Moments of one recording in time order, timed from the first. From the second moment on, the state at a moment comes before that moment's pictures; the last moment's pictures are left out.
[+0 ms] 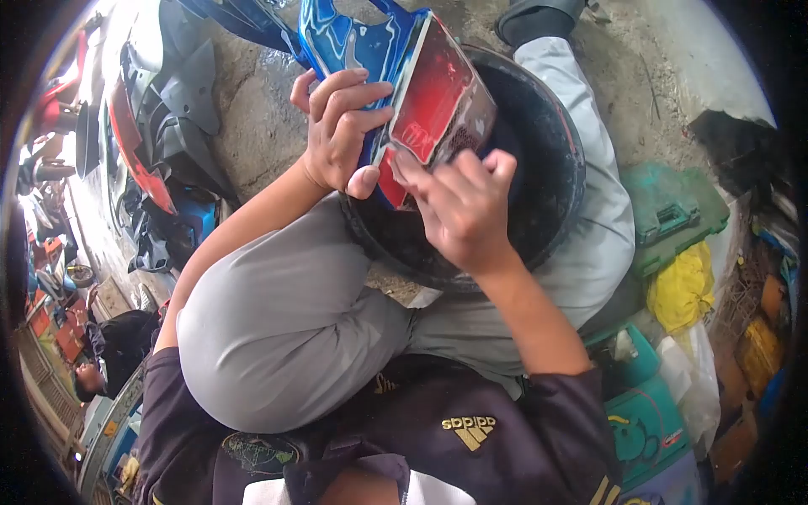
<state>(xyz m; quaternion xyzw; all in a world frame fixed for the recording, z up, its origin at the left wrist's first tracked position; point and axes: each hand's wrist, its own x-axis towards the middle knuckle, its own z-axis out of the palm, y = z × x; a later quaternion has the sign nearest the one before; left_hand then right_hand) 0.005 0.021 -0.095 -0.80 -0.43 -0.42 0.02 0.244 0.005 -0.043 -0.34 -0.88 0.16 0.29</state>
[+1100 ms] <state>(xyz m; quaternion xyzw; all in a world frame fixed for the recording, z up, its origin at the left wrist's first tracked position) 0.005 0.020 -0.102 -0.80 -0.41 -0.44 0.02 0.231 -0.022 -0.050 -0.41 -0.84 0.16 0.30</state>
